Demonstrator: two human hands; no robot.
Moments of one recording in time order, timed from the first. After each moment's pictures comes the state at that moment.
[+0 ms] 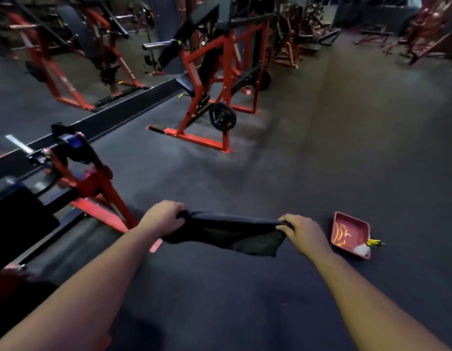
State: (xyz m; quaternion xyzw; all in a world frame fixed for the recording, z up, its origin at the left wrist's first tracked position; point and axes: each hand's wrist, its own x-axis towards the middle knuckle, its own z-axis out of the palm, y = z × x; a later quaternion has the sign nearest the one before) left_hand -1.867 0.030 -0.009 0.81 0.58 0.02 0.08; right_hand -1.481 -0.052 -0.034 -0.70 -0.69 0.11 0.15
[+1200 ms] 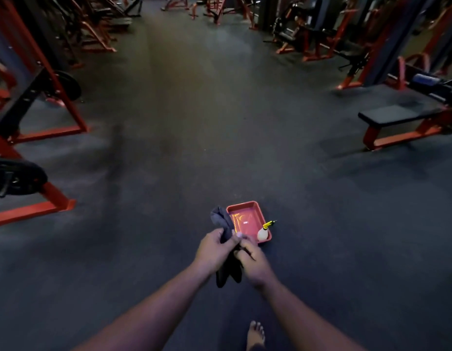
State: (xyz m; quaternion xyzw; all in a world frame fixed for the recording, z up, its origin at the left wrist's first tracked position) left_hand -1.186 0.256 -0.088 0.74 0.35 0.09 0.57; right_hand -1.109 0.137 -0.124 -0.70 -0.27 0.31 0.58
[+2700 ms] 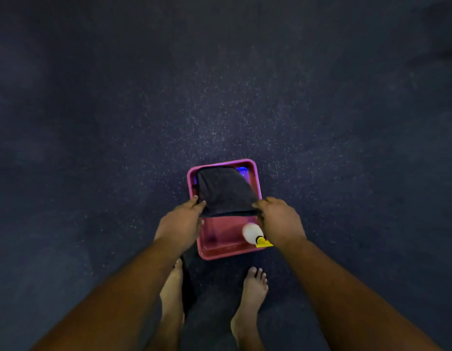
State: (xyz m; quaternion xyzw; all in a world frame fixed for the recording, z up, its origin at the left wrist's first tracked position) left_hand -0.709 0.568 -0.685 0.86 0.31 -0.29 0.29; right_hand -0.520 0.392 -0.669 -0.86 -0.40 0.32 -0.04
